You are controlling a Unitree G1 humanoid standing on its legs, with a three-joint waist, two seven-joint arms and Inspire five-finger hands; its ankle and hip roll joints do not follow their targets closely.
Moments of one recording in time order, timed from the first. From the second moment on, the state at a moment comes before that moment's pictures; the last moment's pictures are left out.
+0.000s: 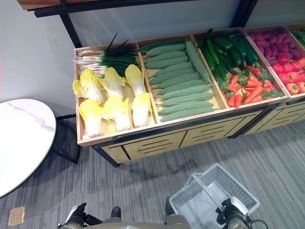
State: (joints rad) left arm -0.05 0.22 -0.02 1.30 0.00 -0.07 0.34; right arm 0.01 -0.43 0.20 1.28 -0.31 -0.06 -0.25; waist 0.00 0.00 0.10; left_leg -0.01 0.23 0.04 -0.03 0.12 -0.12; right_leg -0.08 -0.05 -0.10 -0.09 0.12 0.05
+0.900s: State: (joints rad) left arm -0.10 0.44 0.06 0.37 0.22 -0.09 0.83; right arm 0.04 -0.40 0.25 1.24 -0.32 -0.09 -0.29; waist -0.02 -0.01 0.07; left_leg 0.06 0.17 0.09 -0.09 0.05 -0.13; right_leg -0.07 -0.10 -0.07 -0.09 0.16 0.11
